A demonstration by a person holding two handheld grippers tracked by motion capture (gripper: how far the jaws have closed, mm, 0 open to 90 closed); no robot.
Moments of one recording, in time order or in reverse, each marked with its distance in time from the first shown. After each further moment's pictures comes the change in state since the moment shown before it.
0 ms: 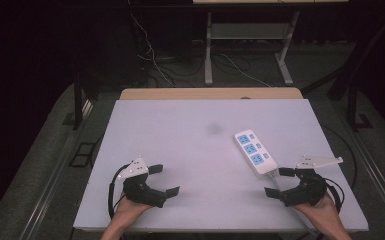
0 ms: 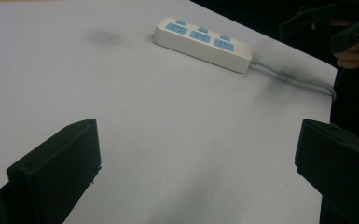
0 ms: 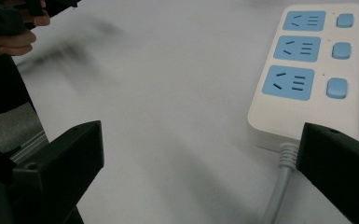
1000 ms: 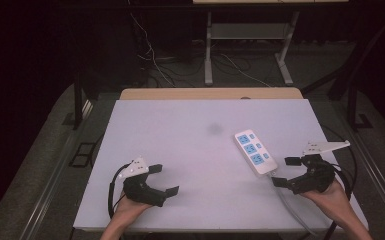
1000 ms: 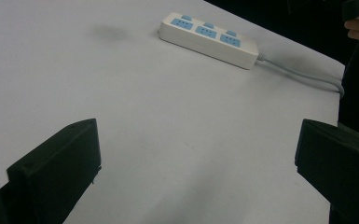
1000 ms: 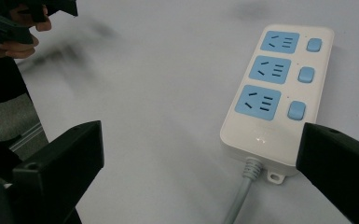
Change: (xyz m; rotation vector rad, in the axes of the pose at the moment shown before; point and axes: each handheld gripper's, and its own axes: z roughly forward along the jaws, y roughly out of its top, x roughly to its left) left arm 0.003 -0.002 0.001 0.009 0.013 -0.004; right arm -0.016 0.030 -0.016 0.047 0.001 -0.017
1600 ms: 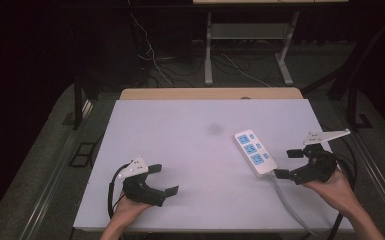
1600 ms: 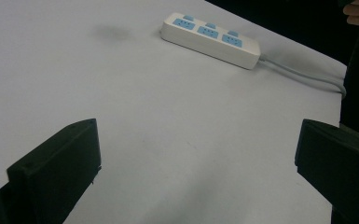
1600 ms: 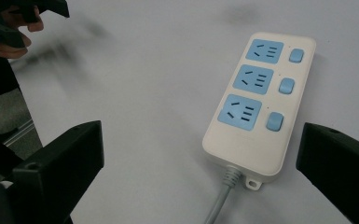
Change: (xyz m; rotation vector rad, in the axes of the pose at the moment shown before) left arm 0.001 -0.001 -0.001 0.000 0.006 -0.004; right arm -0.013 0.020 -0.005 0.040 -0.006 -0.012
